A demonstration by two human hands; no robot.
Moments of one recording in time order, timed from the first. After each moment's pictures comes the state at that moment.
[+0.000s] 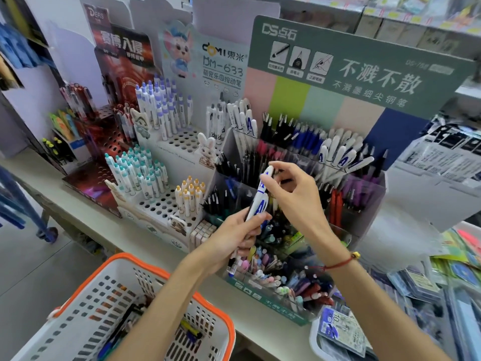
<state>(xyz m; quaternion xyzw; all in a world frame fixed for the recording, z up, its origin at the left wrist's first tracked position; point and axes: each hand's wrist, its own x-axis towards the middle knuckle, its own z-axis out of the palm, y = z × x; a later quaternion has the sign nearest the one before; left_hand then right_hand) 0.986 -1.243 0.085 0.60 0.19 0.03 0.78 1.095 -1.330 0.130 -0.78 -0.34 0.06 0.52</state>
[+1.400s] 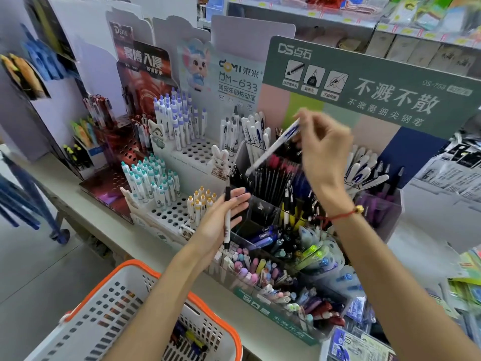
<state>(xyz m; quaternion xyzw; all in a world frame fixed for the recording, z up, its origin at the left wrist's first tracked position) 0.986 -1.198 0.090 0.49 0.23 0.20 0.82 1.132 -1.280 0.193 -0.70 -0.37 -0.18 0.58</state>
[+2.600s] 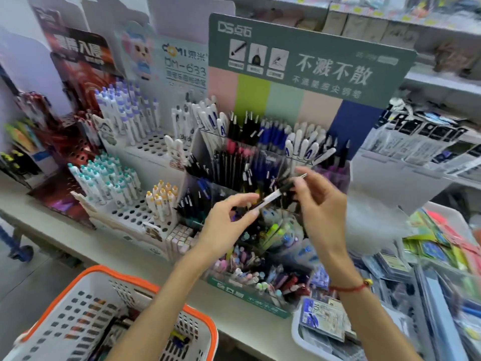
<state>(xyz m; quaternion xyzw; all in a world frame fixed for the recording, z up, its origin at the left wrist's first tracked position) 1.016 -1.257 0.080 0.79 0.14 0.18 0.57 1.109 -1.397 0.121 -0.74 -0.24 -0.06 0.63</state>
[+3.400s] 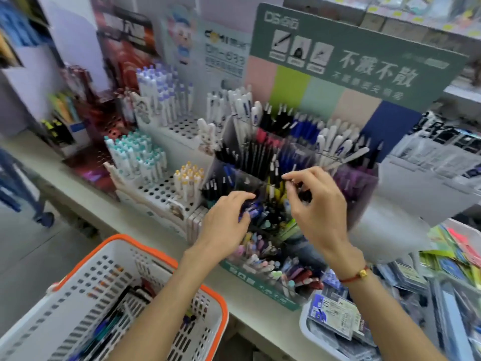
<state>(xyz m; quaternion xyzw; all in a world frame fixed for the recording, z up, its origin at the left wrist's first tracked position) 0.985 -1.242 0.053 0.90 0.21 0.18 0.33 1.097 -1.378 0.112 -0.79 -0.45 -0.22 0.34</state>
